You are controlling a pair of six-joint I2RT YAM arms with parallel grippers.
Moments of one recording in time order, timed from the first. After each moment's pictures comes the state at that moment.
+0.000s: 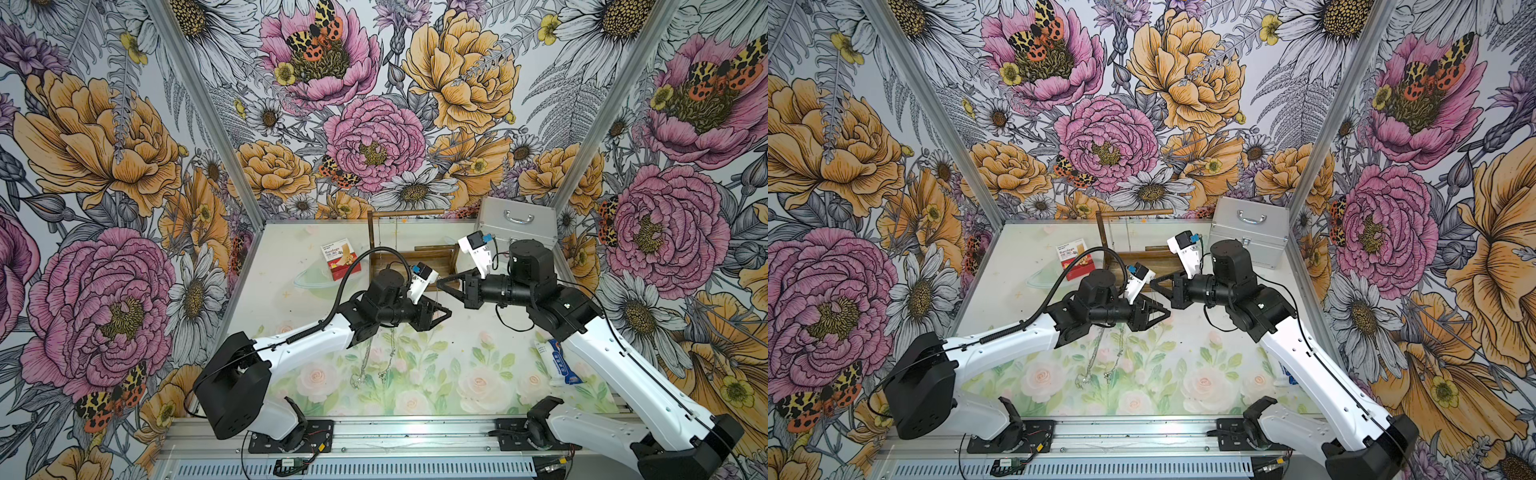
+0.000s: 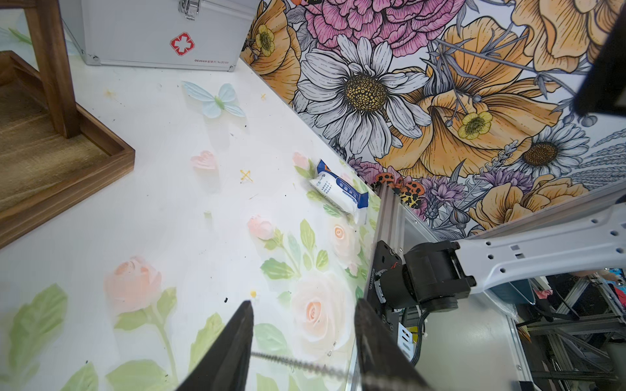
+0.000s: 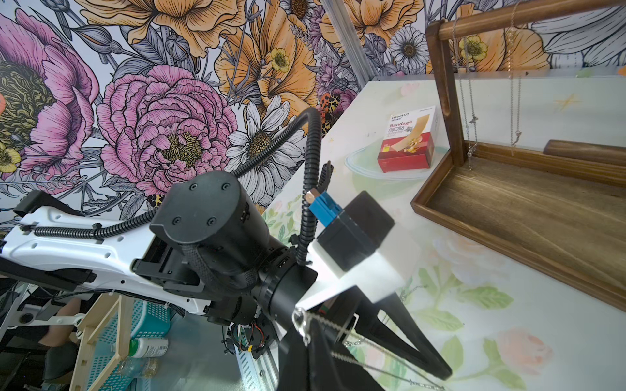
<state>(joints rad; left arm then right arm) -0.83 1.46 0.92 0.09 0.49 -0.43 0.53 1.08 1.15 -0.52 -0.63 0.39</state>
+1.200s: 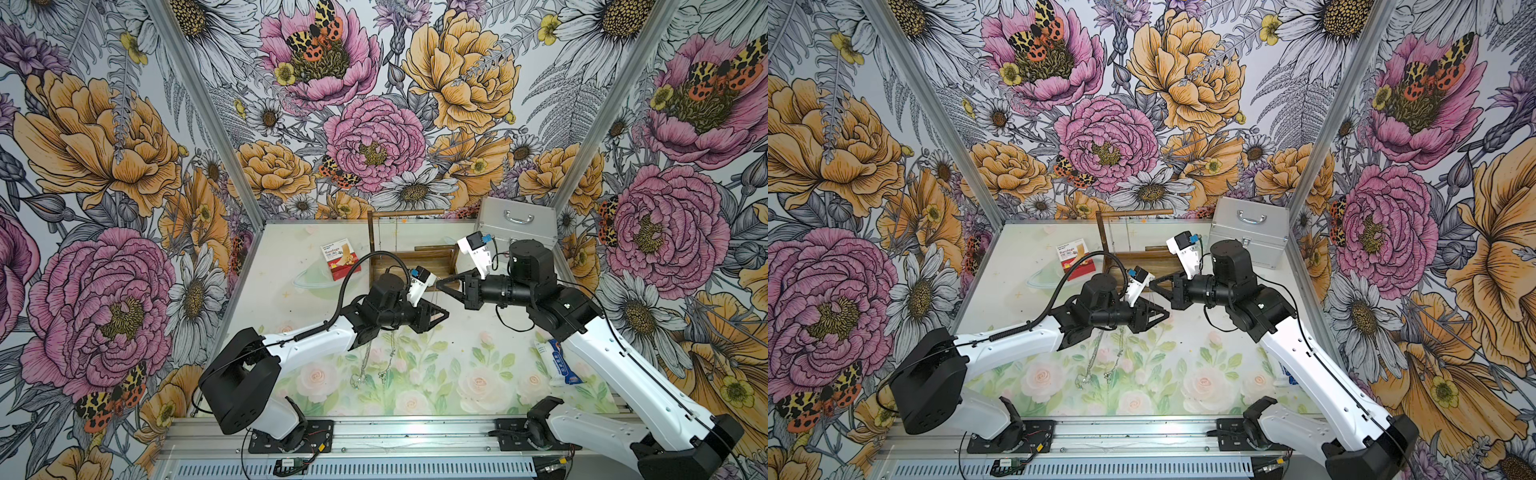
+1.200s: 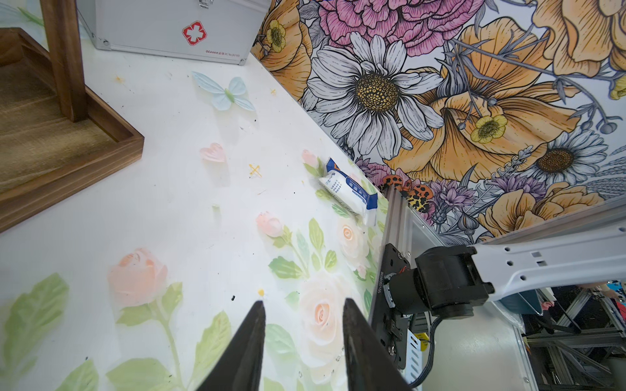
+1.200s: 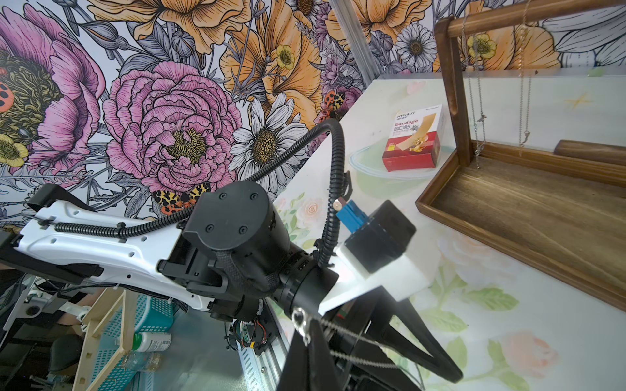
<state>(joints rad) -0.83 1.48 0.87 0.17 0.47 -0.46 0.53 1.08 1.15 -0.52 -0.65 0.38</state>
